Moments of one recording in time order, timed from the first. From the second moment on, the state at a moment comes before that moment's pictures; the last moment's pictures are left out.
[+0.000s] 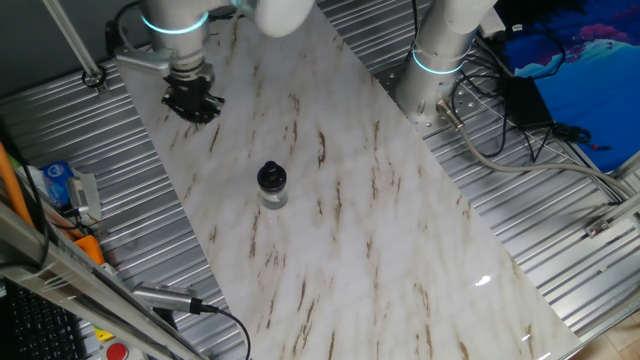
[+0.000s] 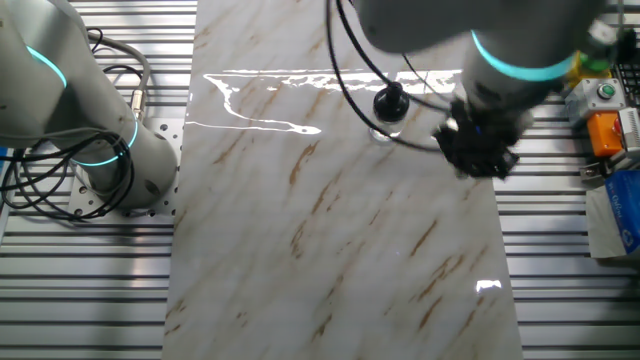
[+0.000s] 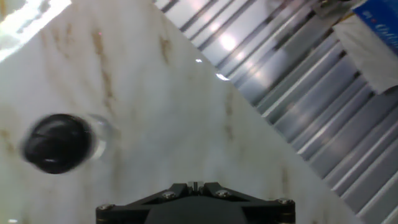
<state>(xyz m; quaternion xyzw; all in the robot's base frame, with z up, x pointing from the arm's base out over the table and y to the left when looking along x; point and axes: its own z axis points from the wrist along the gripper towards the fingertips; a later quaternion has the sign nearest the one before) 0.592 -0.083 0.148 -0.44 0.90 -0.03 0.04</state>
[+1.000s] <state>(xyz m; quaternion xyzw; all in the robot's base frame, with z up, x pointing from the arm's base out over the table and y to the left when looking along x) 0.624 -0.135 0.127 -0.46 0.89 0.02 0.02</state>
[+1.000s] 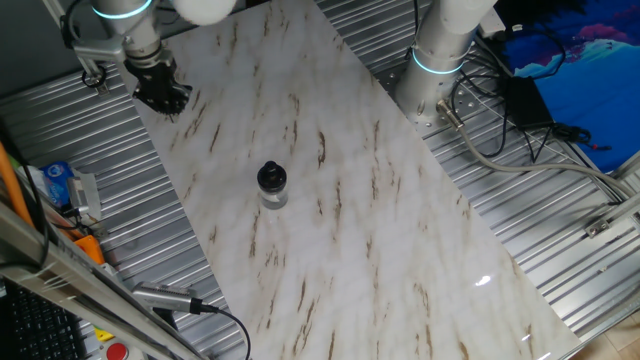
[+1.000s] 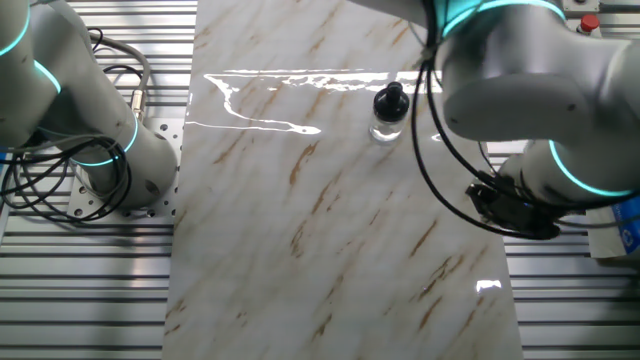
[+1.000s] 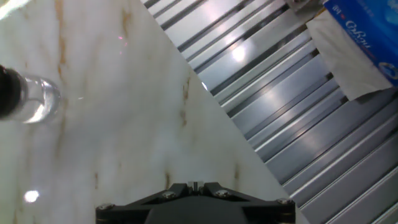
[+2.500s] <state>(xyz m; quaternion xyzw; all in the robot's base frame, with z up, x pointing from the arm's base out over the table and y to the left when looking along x) 0.625 -0.136 0.126 -0.44 0.90 -0.01 0.01</state>
